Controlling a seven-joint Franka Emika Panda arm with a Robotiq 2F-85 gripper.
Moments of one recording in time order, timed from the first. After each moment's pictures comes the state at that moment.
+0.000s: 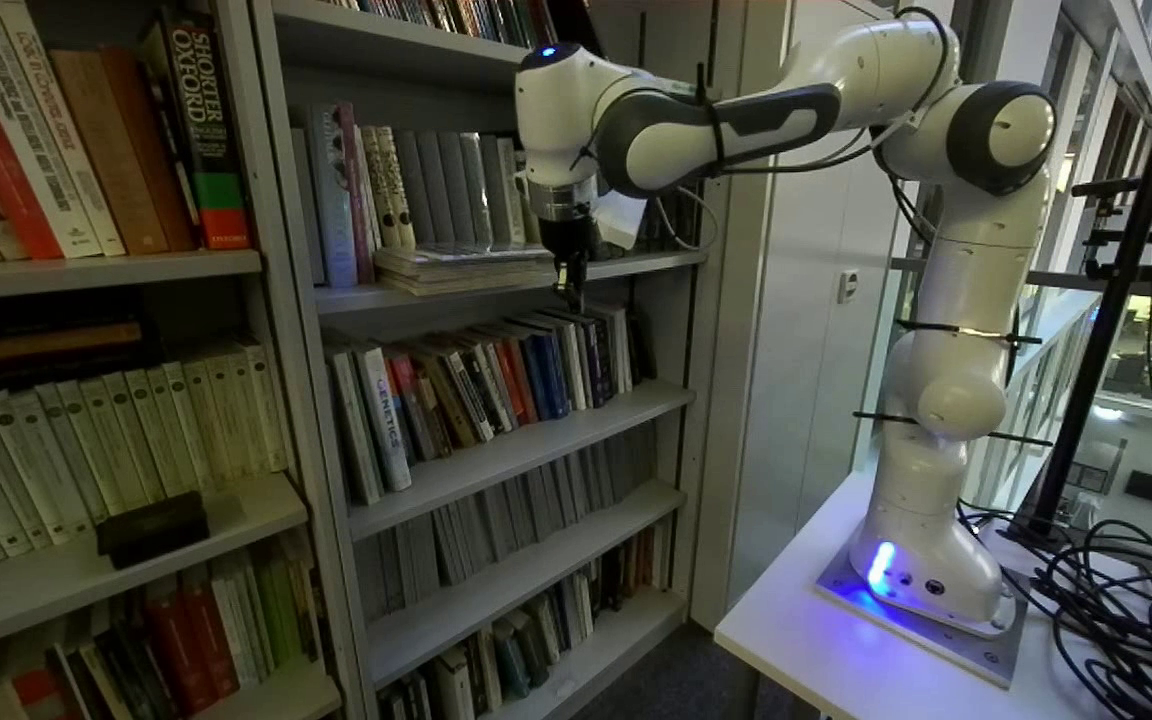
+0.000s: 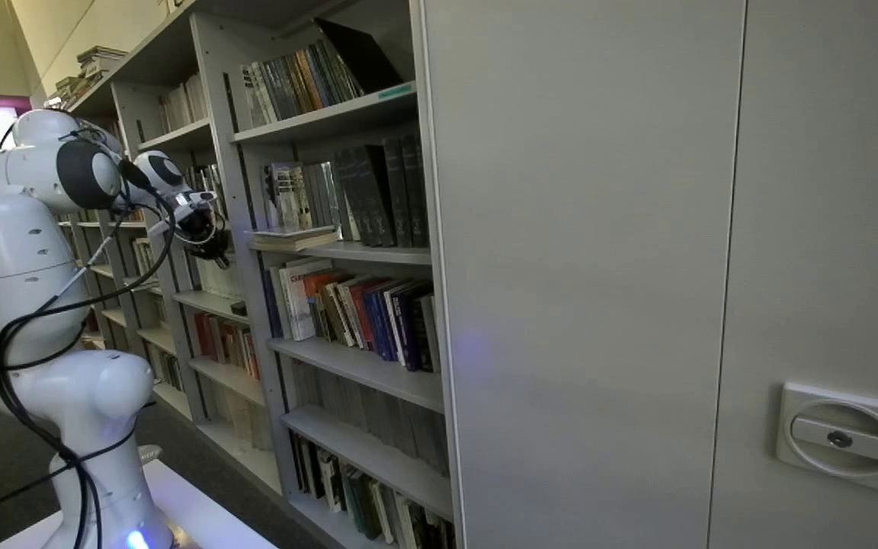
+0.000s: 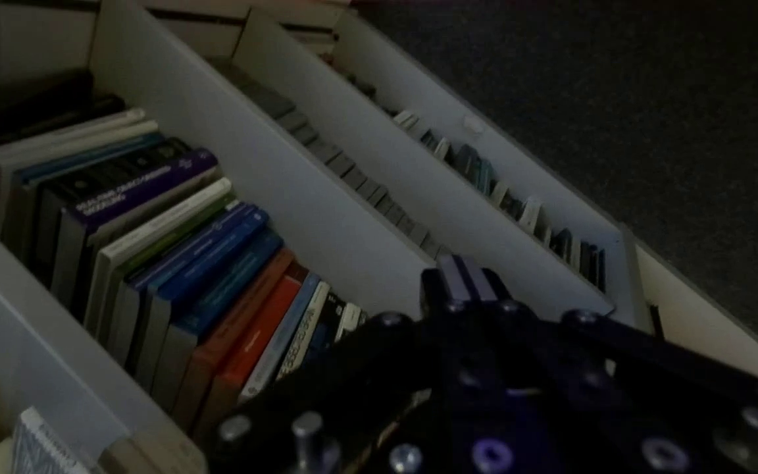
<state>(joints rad) 0.40 -0.07 0.41 -1.78 -0.41 1.63 0.33</state>
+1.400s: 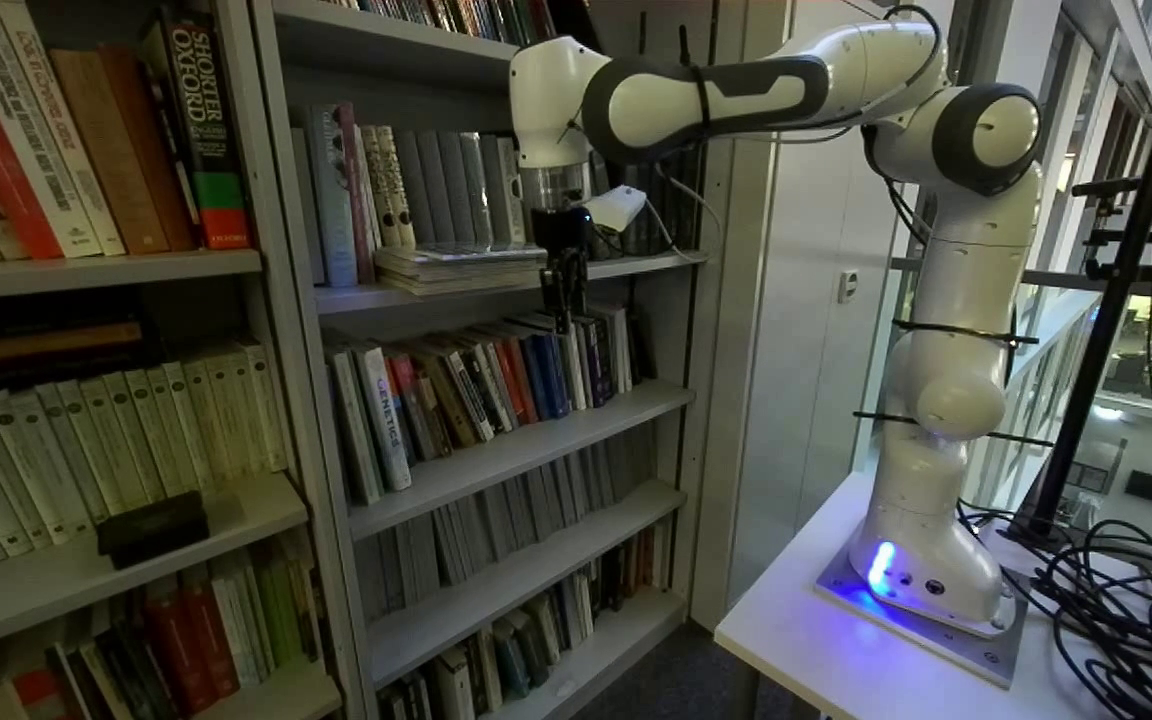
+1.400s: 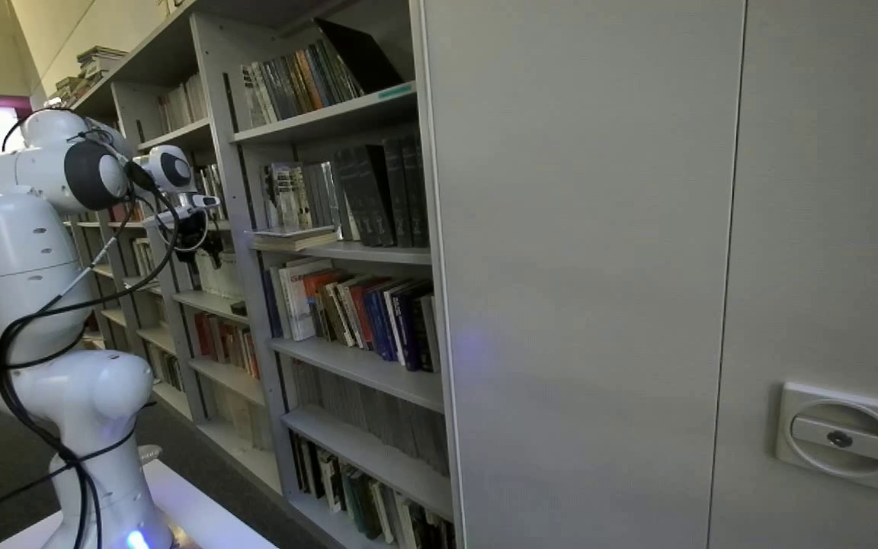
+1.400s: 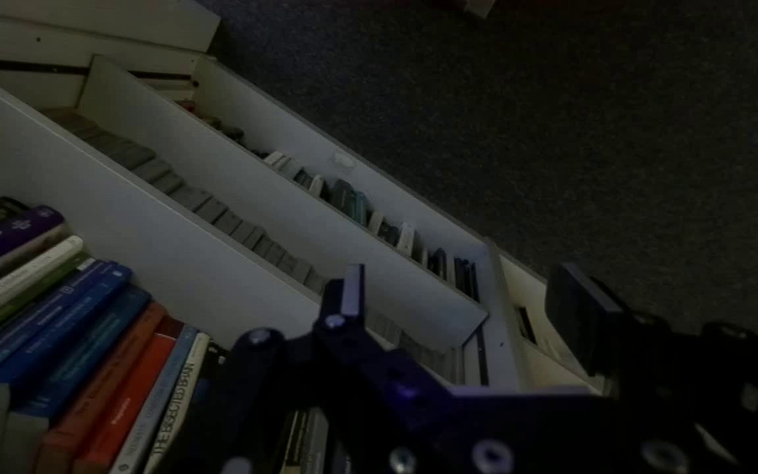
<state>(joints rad) 0.39 -0.04 0.39 -1.73 -0.14 1.63 0.30</state>
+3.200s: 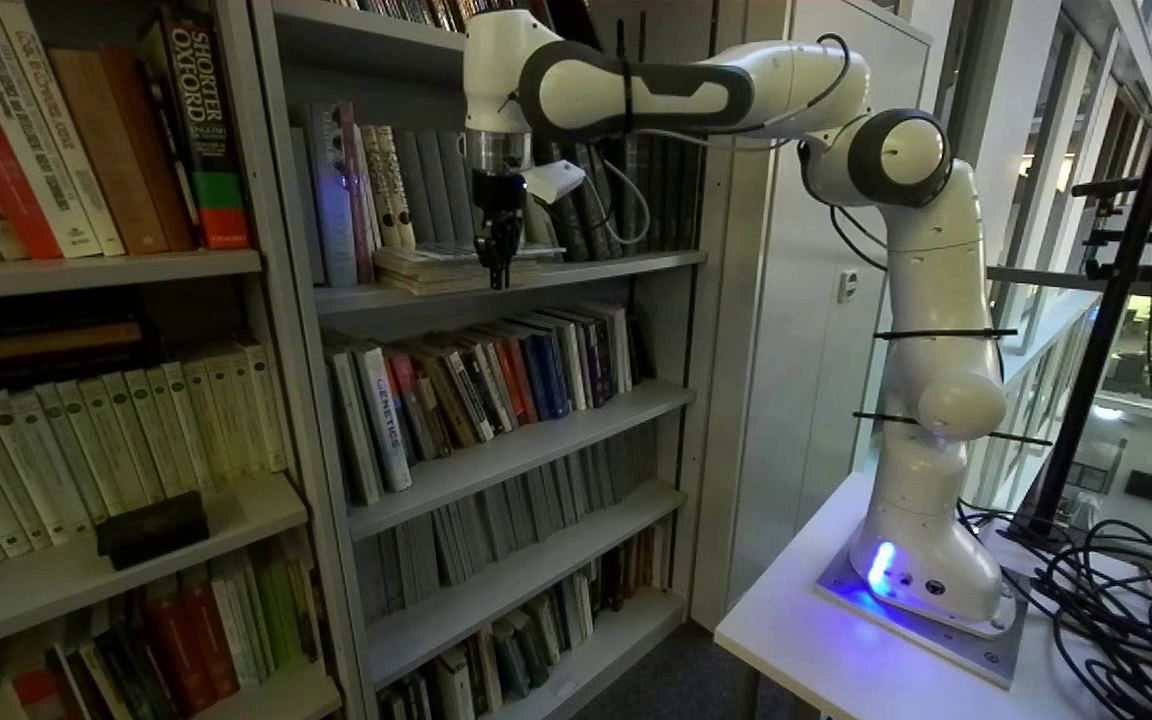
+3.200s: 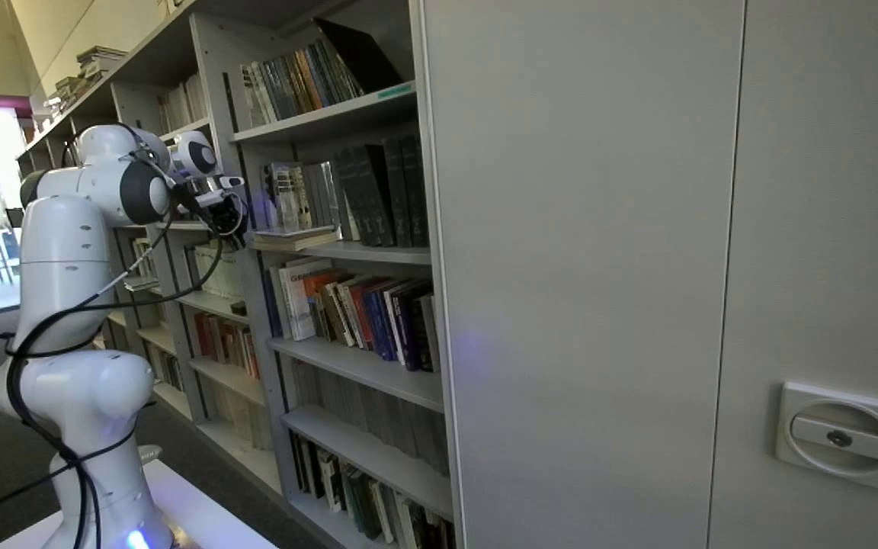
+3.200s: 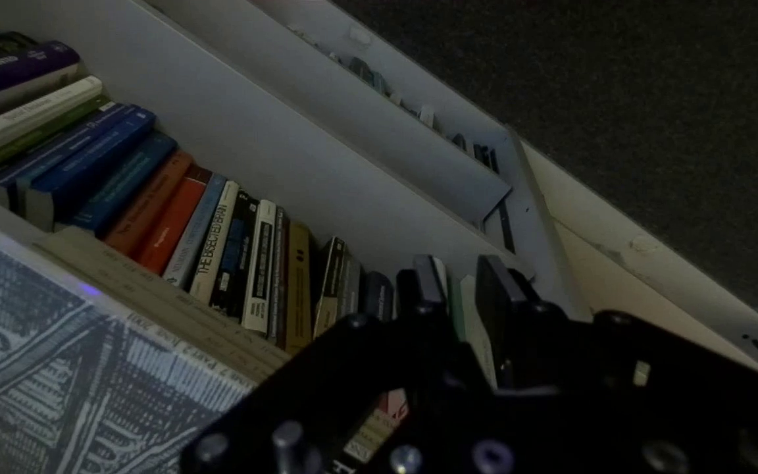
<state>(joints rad) 0.41 0.22 0.36 -1.34 -0.29 1.65 0.26</state>
